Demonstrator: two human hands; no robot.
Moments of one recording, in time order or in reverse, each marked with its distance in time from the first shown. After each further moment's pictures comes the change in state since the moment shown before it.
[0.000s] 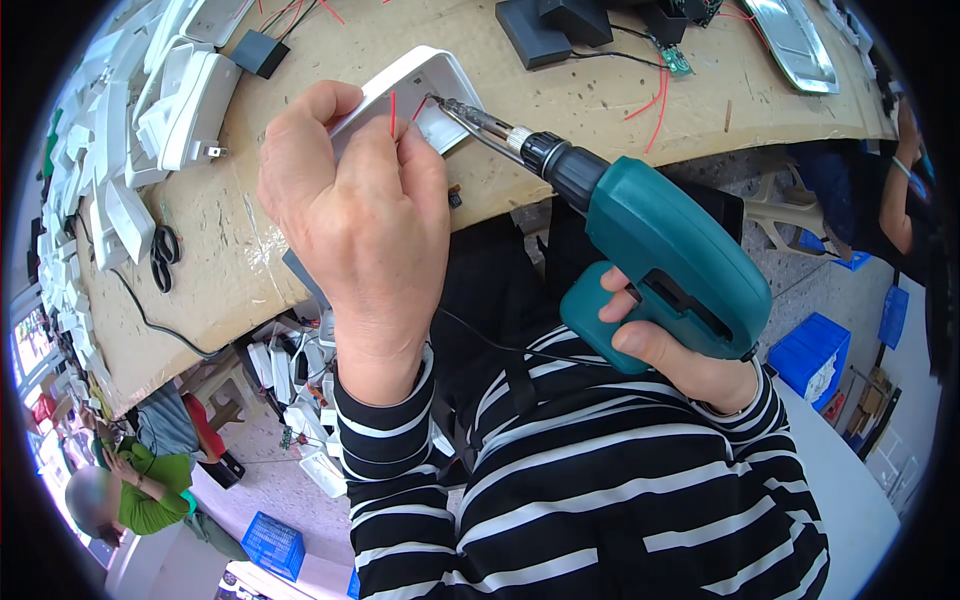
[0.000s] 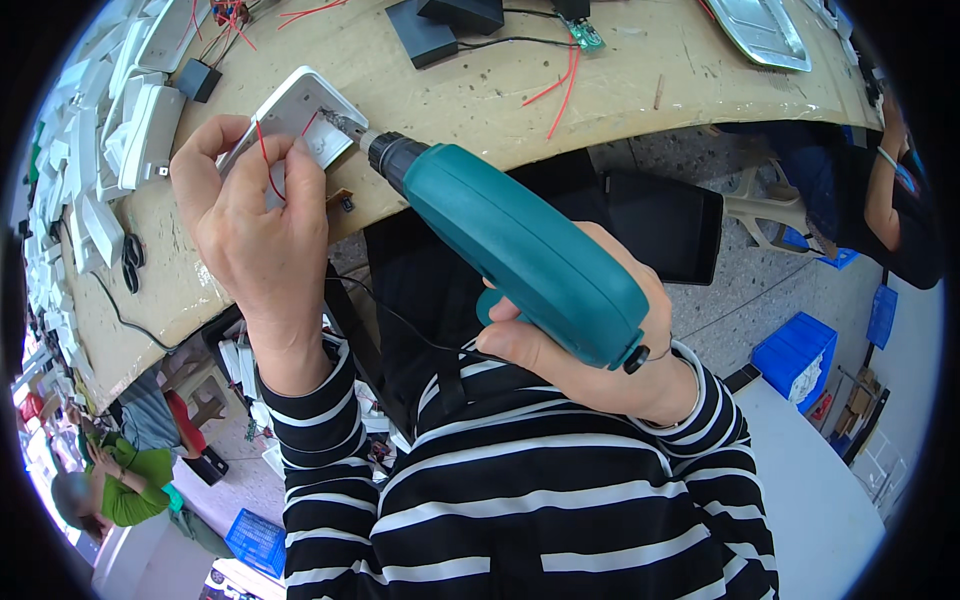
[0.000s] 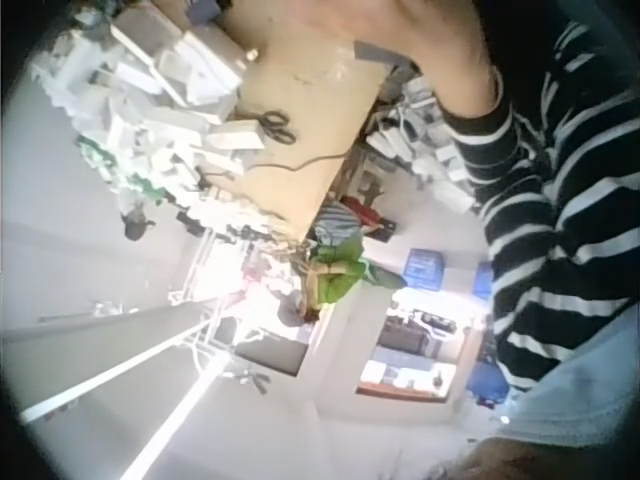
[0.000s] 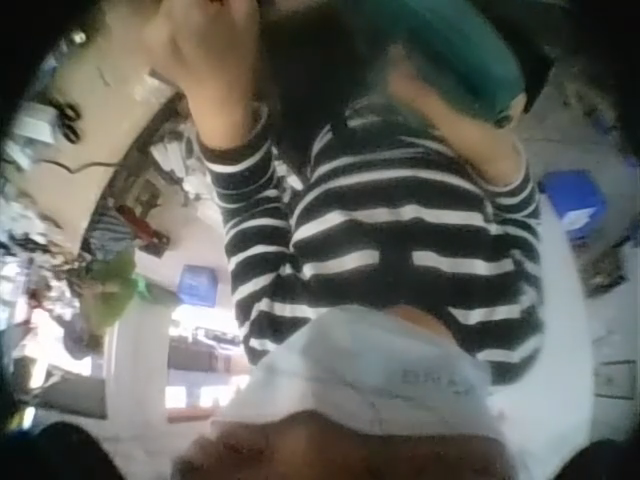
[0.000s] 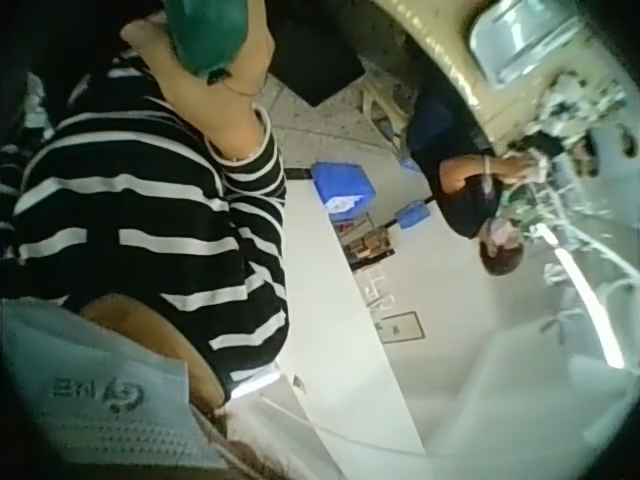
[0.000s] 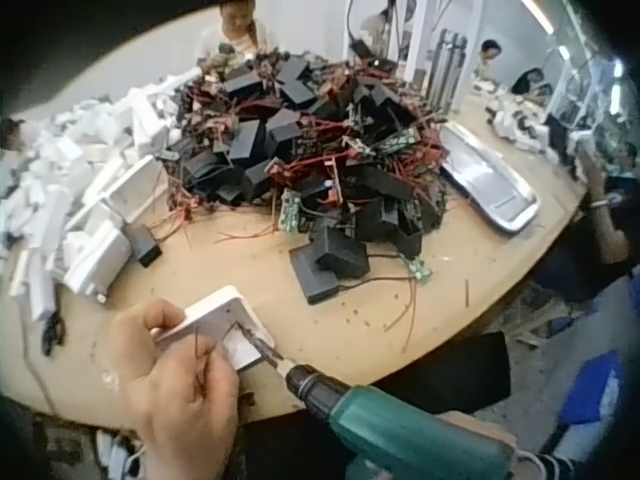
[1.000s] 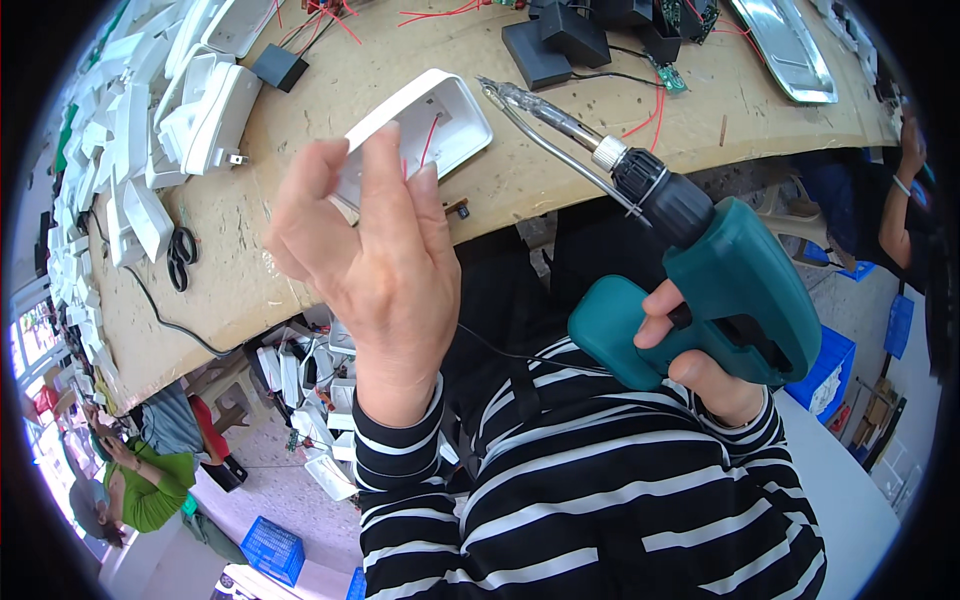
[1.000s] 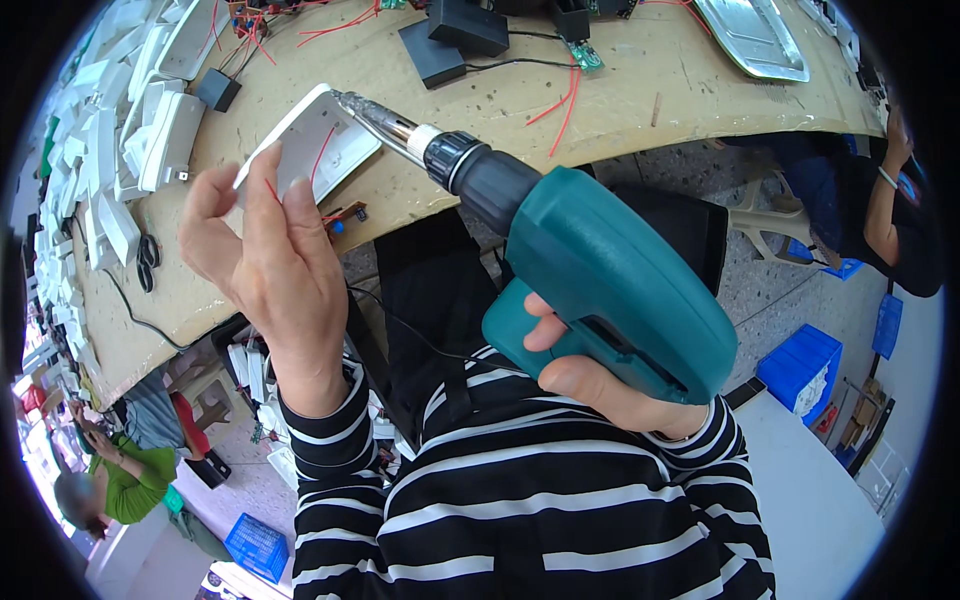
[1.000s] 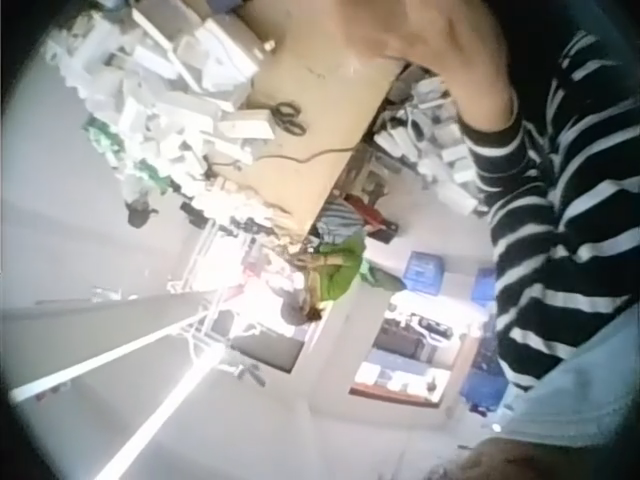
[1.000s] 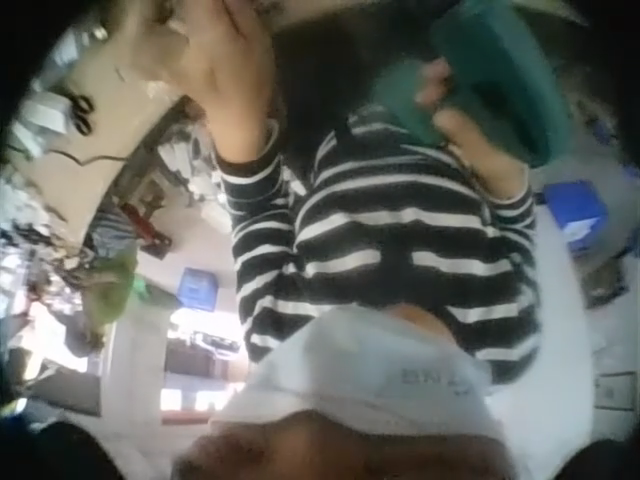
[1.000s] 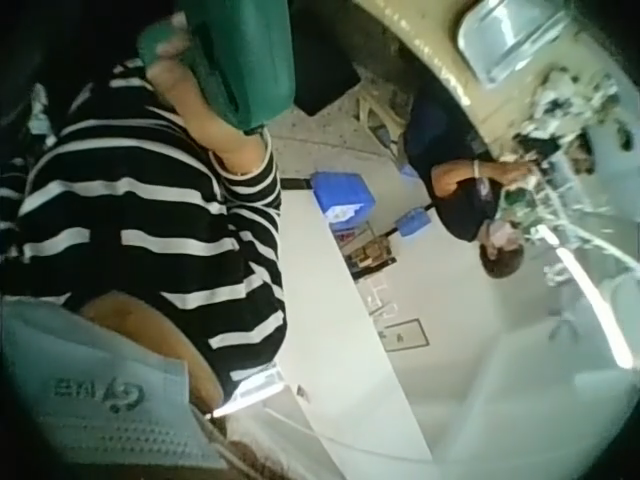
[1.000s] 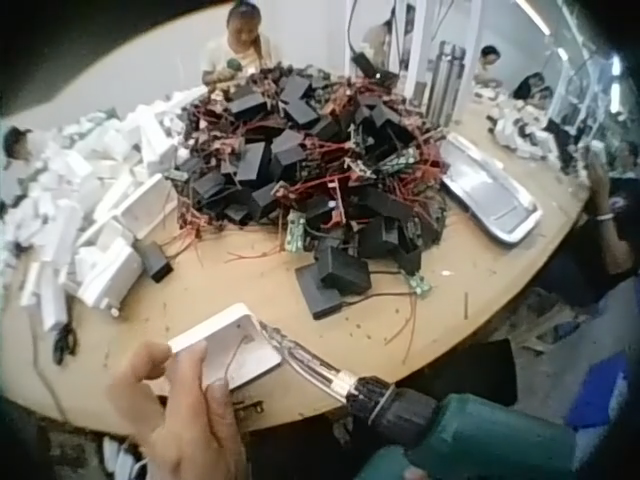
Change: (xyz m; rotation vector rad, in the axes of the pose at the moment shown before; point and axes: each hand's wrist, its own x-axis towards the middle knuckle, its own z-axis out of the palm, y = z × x) left_hand -0.013 0.014 -0.022 0.170 -0.025 0.011; right_hand -0.019 -0.011 -0.015 0.133 0.035 0.085
